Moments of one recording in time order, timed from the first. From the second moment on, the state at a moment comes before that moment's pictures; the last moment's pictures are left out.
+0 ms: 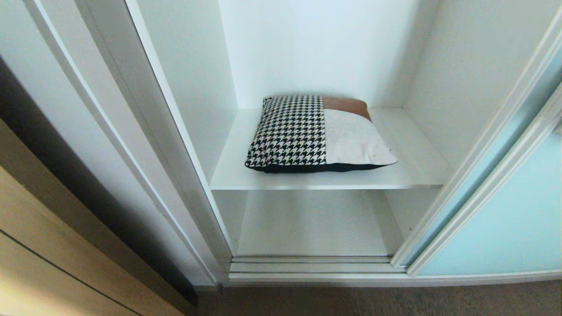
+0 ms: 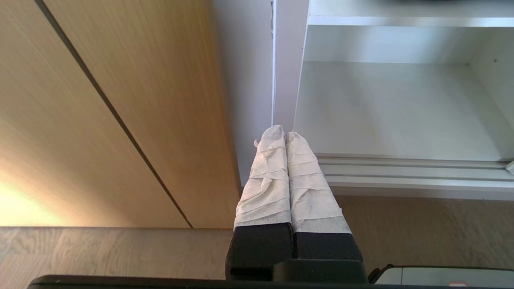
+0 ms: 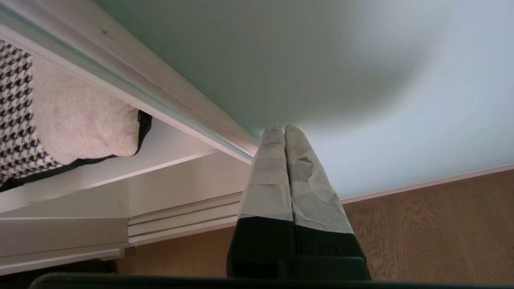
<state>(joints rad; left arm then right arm) 0.00 0.00 0.00 0.02 -0.01 0.01 -0.46 1.57 -1.37 0.13 0.44 0.21</state>
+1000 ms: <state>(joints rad) 0.00 0.00 0.00 0.02 -0.01 0.01 0.23 1.43 -1.29 0.13 0.15 0.21</state>
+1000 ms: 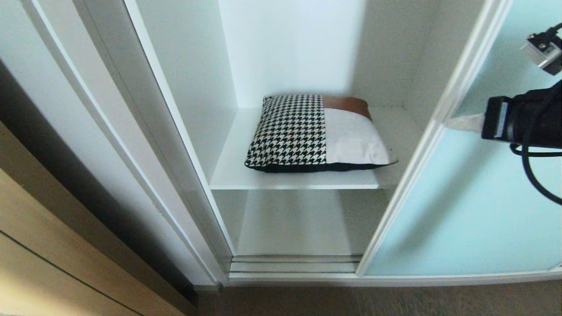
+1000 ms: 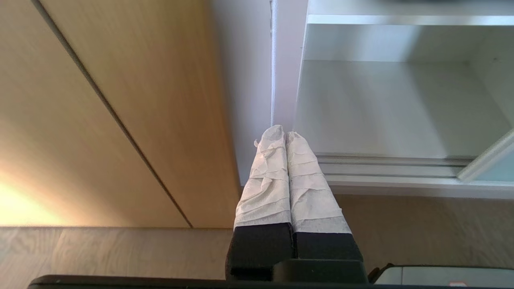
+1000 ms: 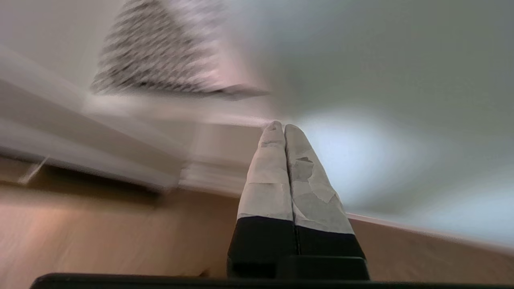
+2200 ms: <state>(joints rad) 0.00 0.00 0.00 0.02 -0.01 0.01 0.27 1.10 -1.22 0.18 -0.09 0.21</state>
